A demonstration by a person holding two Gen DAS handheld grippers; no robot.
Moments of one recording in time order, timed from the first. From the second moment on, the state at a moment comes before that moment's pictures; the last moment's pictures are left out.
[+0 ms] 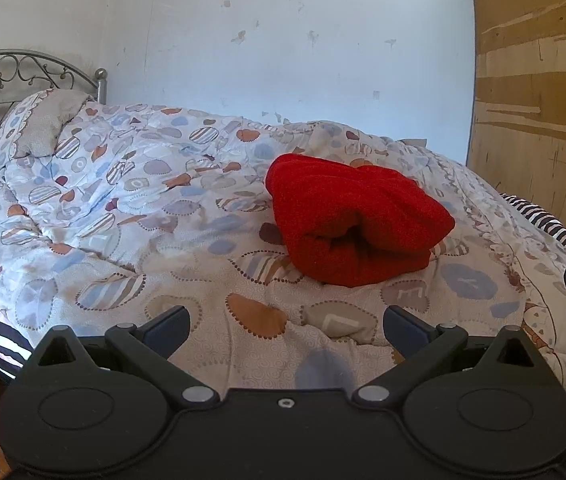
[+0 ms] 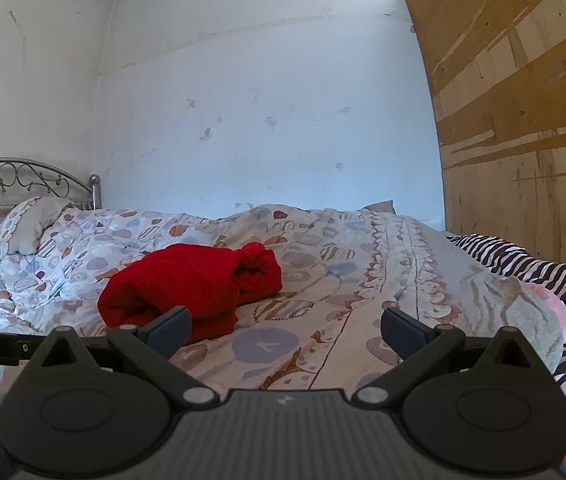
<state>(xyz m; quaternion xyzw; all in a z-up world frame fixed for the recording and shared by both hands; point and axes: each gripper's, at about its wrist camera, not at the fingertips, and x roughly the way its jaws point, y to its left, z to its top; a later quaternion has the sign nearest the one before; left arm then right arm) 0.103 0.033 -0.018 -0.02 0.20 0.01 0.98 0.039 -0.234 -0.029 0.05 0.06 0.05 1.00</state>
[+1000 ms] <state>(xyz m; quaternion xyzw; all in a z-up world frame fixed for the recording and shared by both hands) 0.102 0.034 -0.020 -0.02 0.20 0.01 0.98 0.040 -0.236 -0.031 0.05 0.06 0.05 1.00</state>
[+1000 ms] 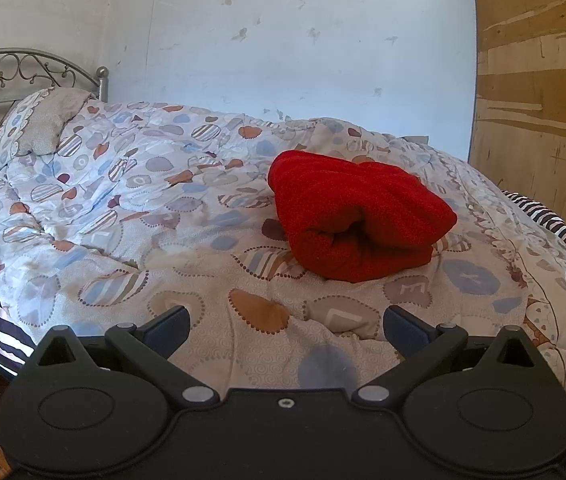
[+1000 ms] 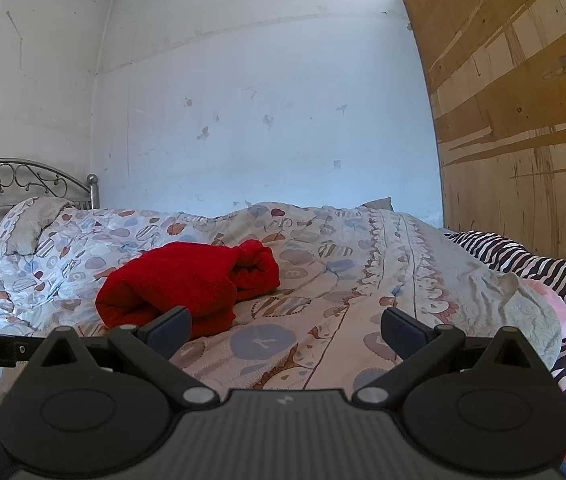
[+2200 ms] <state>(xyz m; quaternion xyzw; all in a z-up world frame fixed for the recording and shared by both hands) 0.102 0.034 -0.022 -0.02 0.21 0.02 0.98 0.040 -0.236 -0.034 0.05 0.06 0.05 1.00</state>
